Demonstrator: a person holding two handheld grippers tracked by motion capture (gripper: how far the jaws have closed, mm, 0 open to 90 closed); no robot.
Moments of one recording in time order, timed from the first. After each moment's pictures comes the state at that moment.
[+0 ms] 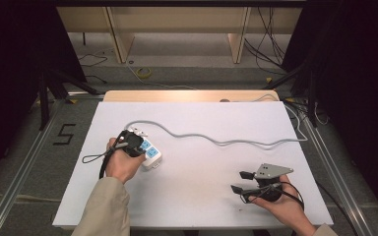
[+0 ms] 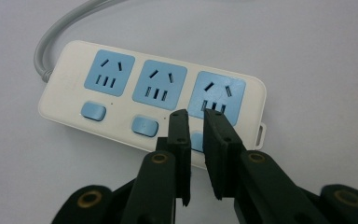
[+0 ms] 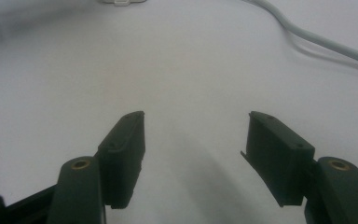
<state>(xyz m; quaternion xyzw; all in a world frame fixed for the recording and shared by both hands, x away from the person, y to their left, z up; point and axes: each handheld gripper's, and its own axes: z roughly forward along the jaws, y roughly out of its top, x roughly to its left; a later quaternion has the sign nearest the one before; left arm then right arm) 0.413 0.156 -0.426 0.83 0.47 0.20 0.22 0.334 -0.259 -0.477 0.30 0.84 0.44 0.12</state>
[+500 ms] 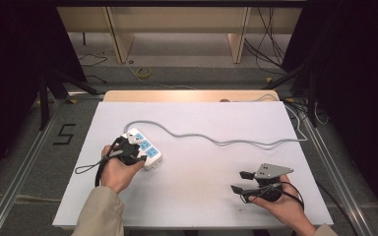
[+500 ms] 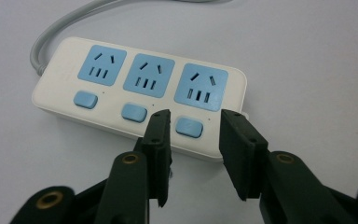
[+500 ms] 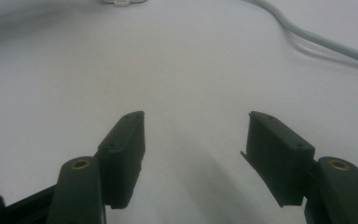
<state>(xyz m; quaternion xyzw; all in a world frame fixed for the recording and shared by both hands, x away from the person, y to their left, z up) 0.388 0.164 -0.431 0.82 0.47 0.21 0.27 0.334 -0.259 -0.477 0.30 0.84 0.44 0.12</state>
